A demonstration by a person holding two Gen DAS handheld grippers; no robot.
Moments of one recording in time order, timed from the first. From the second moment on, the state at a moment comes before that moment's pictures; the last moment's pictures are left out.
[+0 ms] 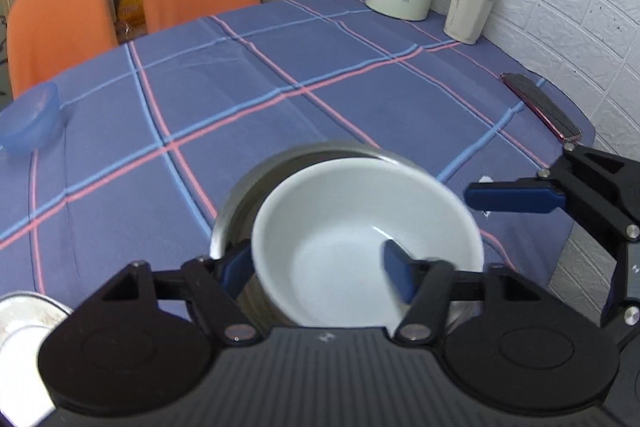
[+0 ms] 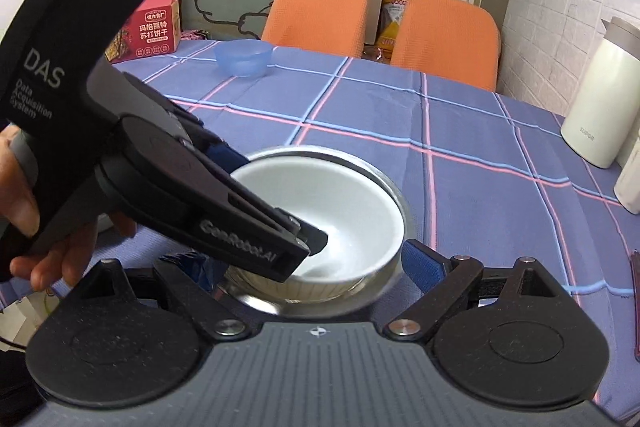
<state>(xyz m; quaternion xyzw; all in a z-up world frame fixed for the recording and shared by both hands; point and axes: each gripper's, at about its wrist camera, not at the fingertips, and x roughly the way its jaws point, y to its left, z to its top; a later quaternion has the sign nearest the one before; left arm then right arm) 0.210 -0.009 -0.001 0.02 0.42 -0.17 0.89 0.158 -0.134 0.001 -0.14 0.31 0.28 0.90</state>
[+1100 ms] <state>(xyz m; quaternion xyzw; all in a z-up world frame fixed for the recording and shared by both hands) 0.189 0.164 0.051 -0.05 0.33 -0.04 0.94 0.215 -0.064 0.048 -0.12 0.29 0.31 0.90</state>
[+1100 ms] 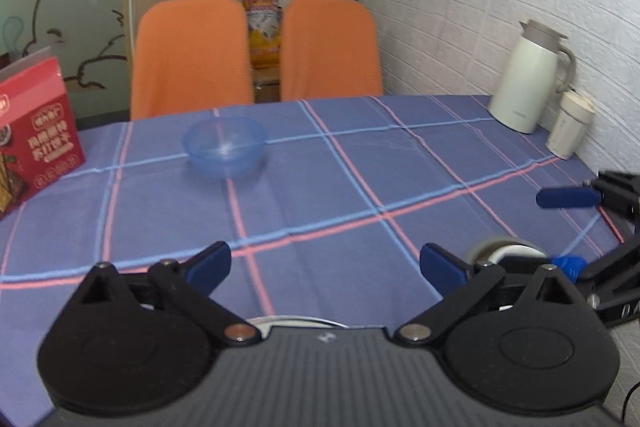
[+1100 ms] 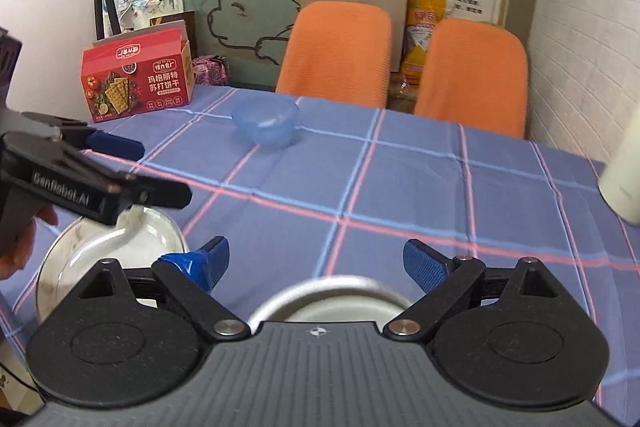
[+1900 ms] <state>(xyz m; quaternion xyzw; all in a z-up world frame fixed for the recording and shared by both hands) 0.347 0.287 0.021 -0.13 0.37 0.03 0.92 0.341 0.075 0.016 -0.20 0.35 0.34 0.85</state>
